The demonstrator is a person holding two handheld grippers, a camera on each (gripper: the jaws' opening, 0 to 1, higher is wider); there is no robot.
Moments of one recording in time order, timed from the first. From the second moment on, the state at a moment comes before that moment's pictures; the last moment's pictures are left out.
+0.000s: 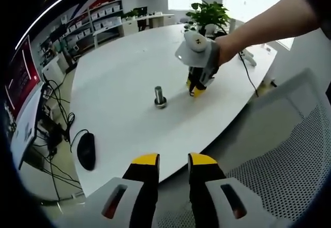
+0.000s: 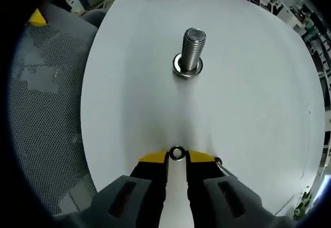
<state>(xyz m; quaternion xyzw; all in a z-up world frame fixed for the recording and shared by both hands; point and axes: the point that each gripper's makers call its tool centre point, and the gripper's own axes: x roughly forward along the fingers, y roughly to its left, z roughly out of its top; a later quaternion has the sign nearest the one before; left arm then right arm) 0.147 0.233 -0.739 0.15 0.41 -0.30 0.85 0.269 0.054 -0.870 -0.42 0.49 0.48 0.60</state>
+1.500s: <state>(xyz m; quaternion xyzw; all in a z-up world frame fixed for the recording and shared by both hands) 0.146 0.234 -0.738 0.15 0.40 -0.30 0.85 0.263 0.022 -0.842 -0.31 0.49 0.40 0.71</state>
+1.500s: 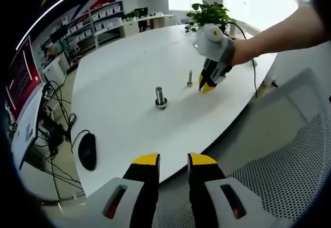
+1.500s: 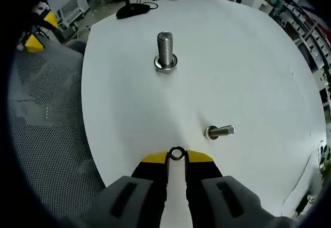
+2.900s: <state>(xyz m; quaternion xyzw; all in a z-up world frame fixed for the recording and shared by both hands) 0.152 0.237 -0.733 0.15 0.39 -0.29 0.86 0.311 0.025 -0.807 -0.37 0.44 0.41 0.71</state>
